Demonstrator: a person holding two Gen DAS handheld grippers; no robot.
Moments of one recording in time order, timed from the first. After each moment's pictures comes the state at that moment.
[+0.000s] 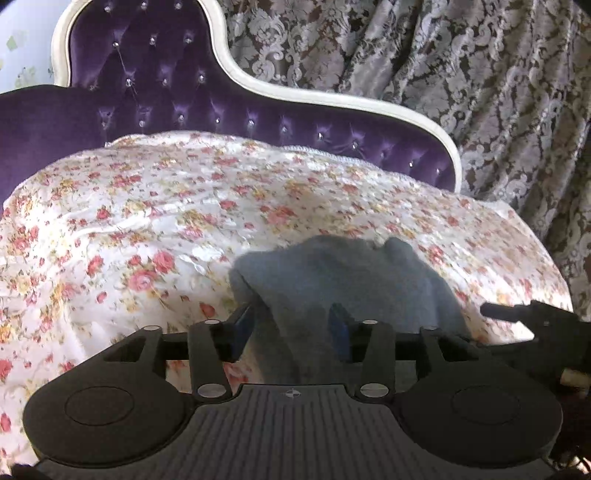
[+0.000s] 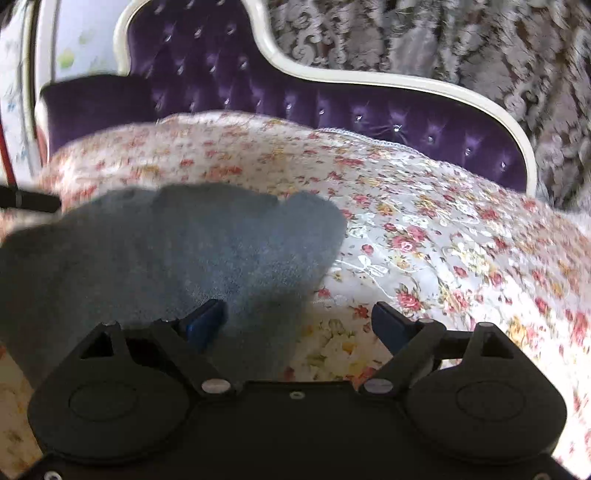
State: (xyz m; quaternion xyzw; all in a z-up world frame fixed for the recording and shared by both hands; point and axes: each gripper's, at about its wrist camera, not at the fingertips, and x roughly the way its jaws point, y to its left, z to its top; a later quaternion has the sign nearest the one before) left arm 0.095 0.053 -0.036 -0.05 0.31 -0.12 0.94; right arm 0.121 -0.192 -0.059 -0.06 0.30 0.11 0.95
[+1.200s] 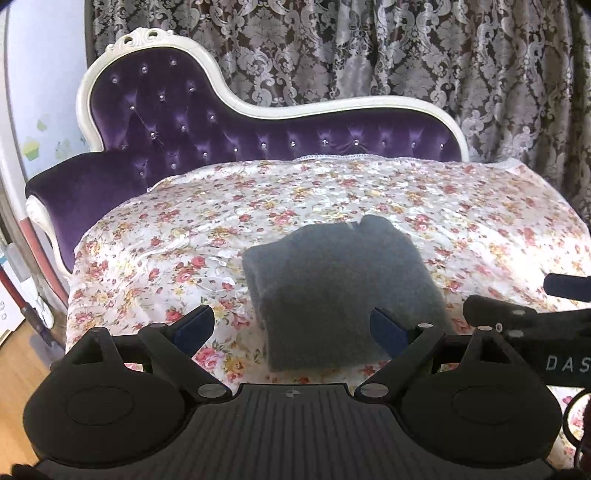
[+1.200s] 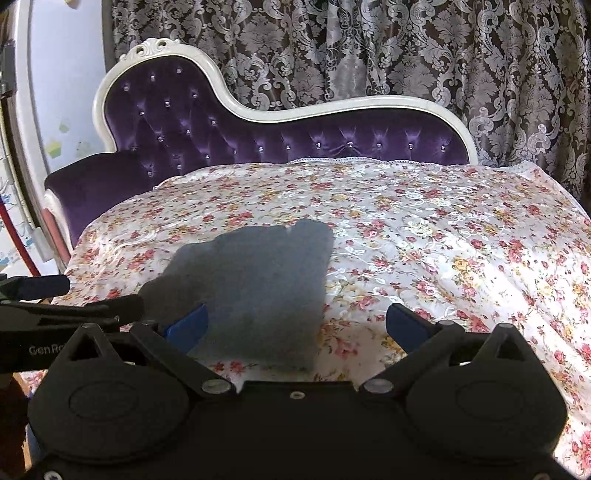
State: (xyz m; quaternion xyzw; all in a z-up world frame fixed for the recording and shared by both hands) left arm -0.019 -0.018 0.010 0.06 0.29 -0.04 0.95; right arm -0.014 -0.190 0.019 0.05 0.27 0.05 0.96
